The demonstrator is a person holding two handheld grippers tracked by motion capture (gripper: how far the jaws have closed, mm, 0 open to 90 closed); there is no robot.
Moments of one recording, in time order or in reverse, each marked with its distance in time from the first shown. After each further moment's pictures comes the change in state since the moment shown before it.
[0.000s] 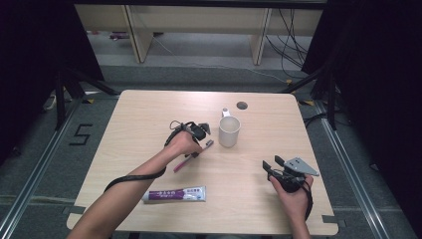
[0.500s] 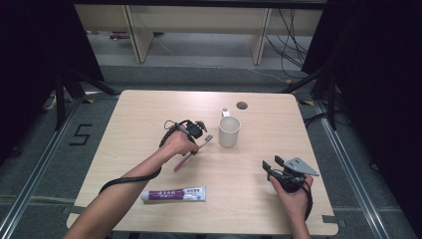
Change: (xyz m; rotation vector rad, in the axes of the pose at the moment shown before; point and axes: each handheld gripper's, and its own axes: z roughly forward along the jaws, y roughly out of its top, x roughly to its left) left arm 0.007 -0.012 -0.015 -0.117 -0.013 0.002; right arm 0.000 0.000 0.000 -0.008 -0.017 -0.007
